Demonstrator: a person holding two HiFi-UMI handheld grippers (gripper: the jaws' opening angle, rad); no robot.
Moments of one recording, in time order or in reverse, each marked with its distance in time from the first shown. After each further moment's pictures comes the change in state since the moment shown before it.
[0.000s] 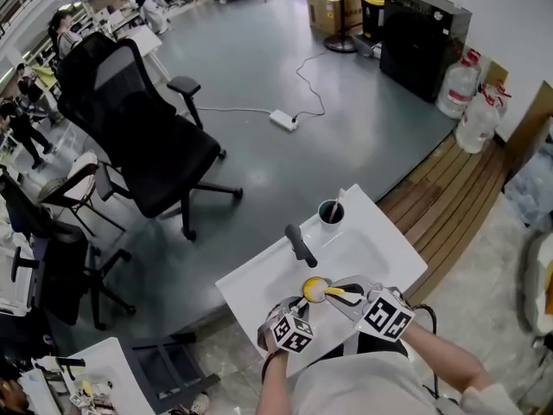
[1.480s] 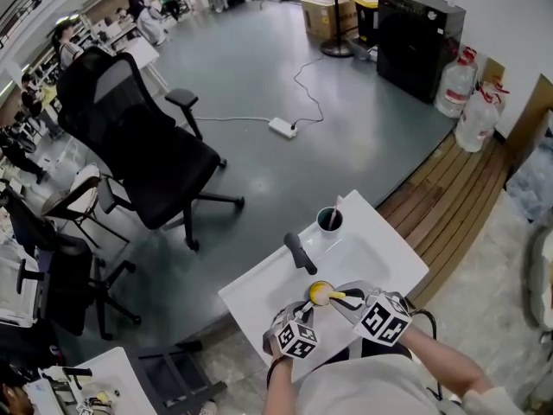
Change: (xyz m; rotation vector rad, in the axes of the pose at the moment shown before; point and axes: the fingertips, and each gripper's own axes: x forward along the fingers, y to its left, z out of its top) left arm 0.006 -0.001 0.011 0.031 -0.038 0.023; right arm 0.000 -0.012 -0.025 0.026 0.093 -0.059
